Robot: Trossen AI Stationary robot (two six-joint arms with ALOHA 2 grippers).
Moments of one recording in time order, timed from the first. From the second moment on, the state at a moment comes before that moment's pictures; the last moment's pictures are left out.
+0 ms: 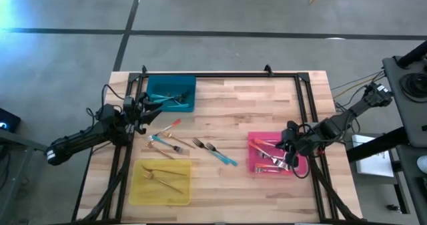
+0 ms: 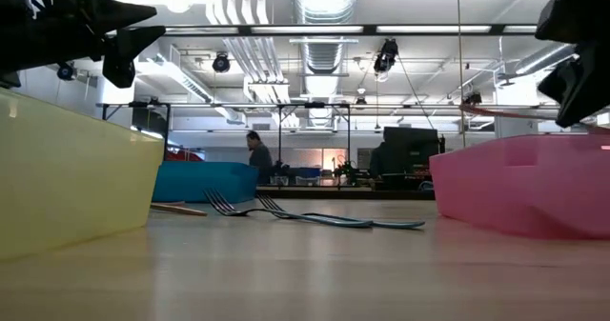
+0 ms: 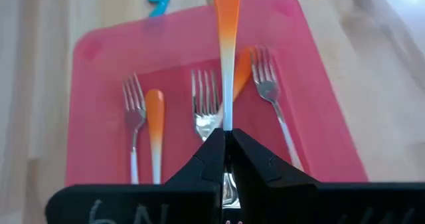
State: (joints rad) left arm 0.43 0.06 0.02 0.38 0.25 -0.38; right arm 0.56 0.74 0.48 -0.68 0.34 0.70
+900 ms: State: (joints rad) left arm 0.43 0.06 0.02 0.38 0.25 -0.38; right arm 0.56 0.73 0.43 -0.59 0.46 0.73
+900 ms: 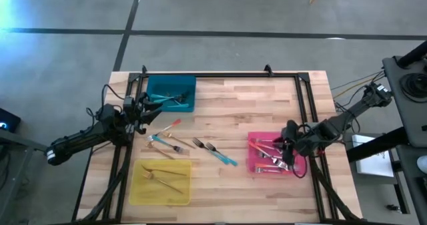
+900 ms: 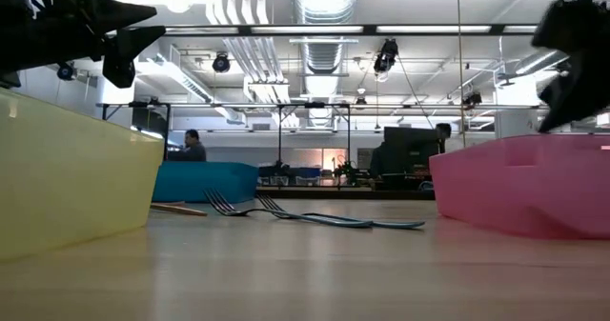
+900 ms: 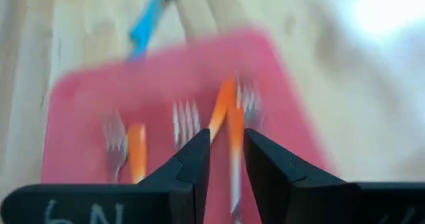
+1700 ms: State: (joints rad) left arm 0.43 0.06 0.02 0.38 0.25 -0.38; right arm 0.56 0.46 0.01 0.31 0.41 0.02
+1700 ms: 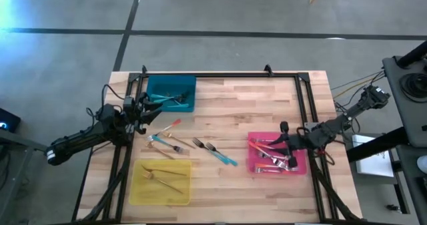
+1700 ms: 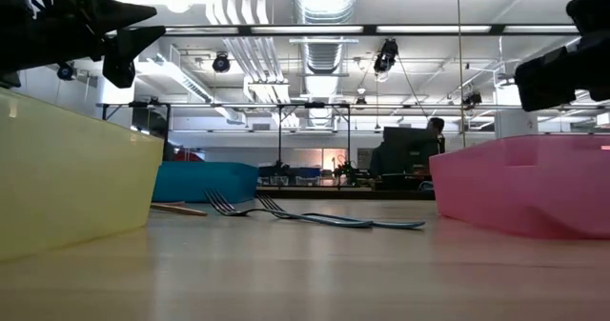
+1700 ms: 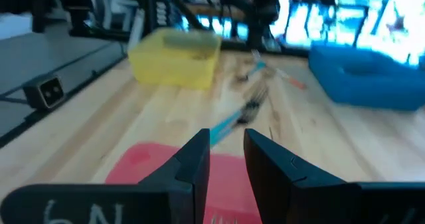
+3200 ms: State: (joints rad) left arm 0.43 0.25 0.02 0.55 -0.39 -0.53; right arm 0.56 0.26 0.01 0.31 0.65 0.02
